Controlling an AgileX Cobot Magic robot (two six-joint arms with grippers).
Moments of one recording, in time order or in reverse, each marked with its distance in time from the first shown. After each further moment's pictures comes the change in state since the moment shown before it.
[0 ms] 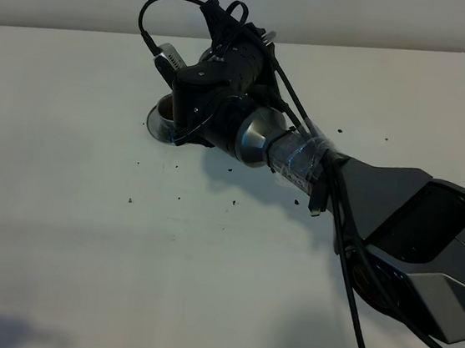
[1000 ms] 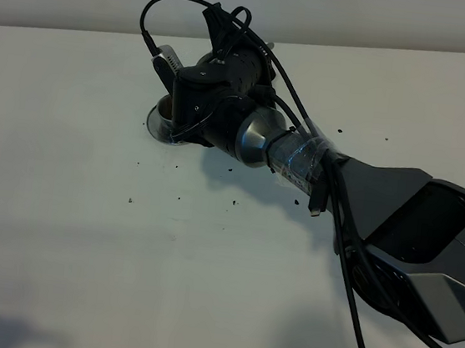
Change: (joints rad) left arm 0.000 0.000 0.000 0.000 0.000 0.000; right arm 0.000 0.000 0.000 0.078 -0.014 0.034
